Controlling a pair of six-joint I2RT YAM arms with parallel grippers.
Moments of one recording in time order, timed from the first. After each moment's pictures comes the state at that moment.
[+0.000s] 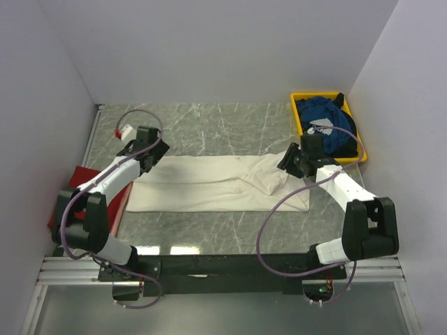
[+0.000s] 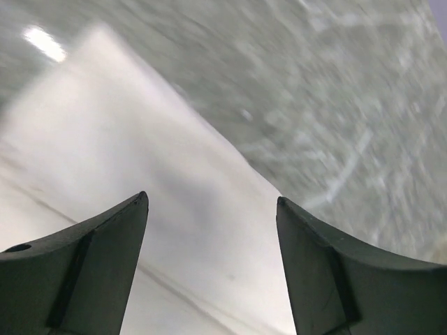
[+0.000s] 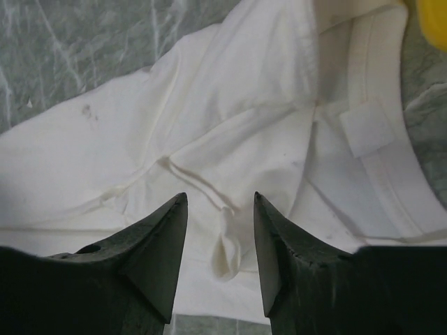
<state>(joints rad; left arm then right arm) -0.18 1.48 0.95 -0.28 -0.36 -1.02 0.14 1.38 0.83 -0.28 -0.08 0.58</state>
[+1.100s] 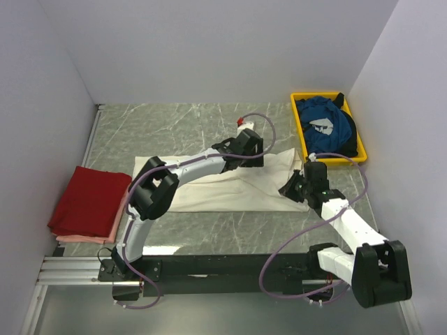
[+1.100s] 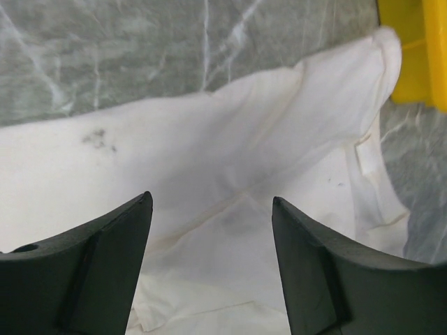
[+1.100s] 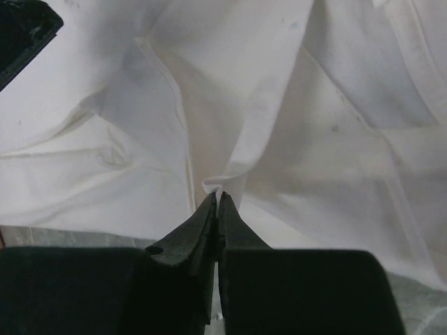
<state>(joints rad) -0.84 2.11 1.66 -0.26 -0.22 -0.68 0.15 1.09 0.52 -0.23 -0.18 0.63</state>
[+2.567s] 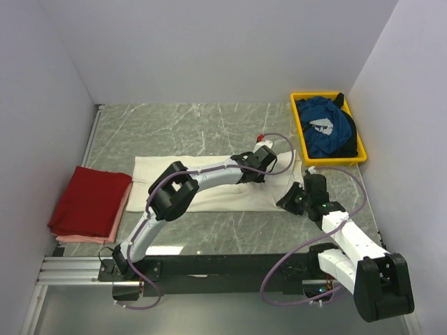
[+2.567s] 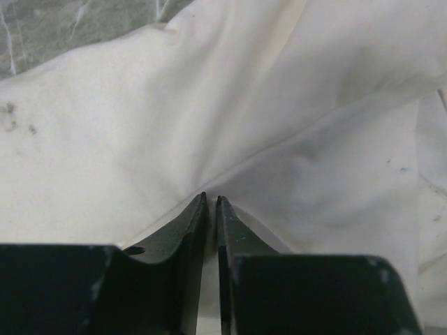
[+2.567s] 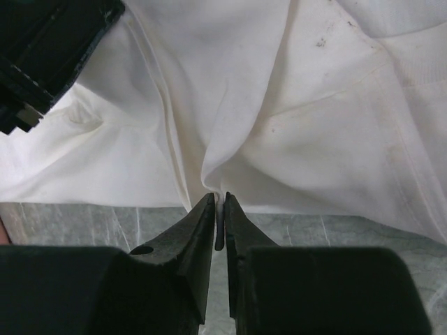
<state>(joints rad) -0.96 2.29 1.79 -0.36 -0.31 -0.51 0.16 0.96 0.35 -0.24 -0.23 0.68</state>
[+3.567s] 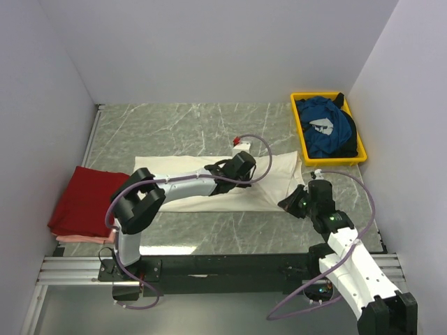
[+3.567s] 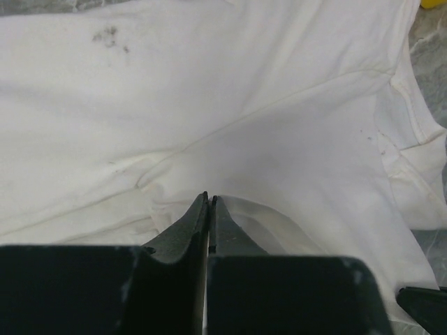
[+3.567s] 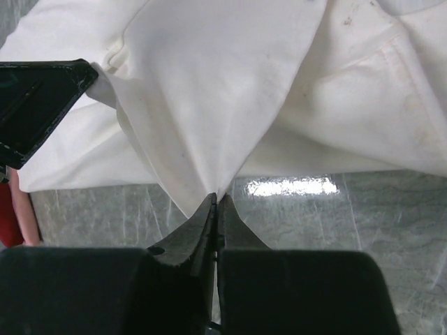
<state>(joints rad) -0.96 1.91 1.31 -0.13 -0.31 -0.66 0.19 0.68 0.35 -0.40 -0.20 0.74</state>
